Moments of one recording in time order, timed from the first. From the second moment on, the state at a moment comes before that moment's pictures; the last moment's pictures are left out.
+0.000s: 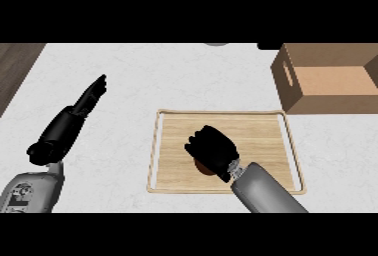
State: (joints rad) left arm -0.21 0.26 0.01 -1.54 -0.13 -0.21 -0.08; right arm -0.47 -0.08 0.62 -1.24 1.32 0.24 -0.12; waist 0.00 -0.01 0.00
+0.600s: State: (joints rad) left arm -0.19 0.27 0.04 -1.54 -0.11 -0.22 -0.09; right arm -0.19 -0.59 0.46 -1.46 0.94 0.04 -0.90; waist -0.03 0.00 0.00
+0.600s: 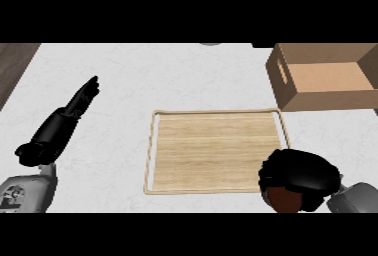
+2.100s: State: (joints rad) left arm -0.25 0.23 0.01 -1.54 -0.14 -0.24 -0.06; right arm -0.66 -0.85 -0.05 -0.95 0.36 0.27 -0.77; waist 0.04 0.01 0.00
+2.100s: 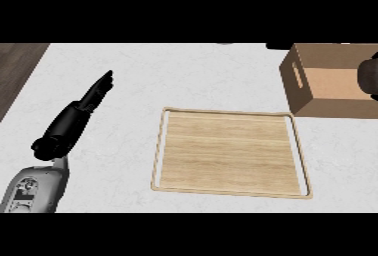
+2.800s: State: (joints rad) left arm -0.30 0.22 -0.01 -1.52 -0.15 -0.25 -0.08; right arm -0.88 -0.89 0.20 -0.49 0.73 0.24 -0.86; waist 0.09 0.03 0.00
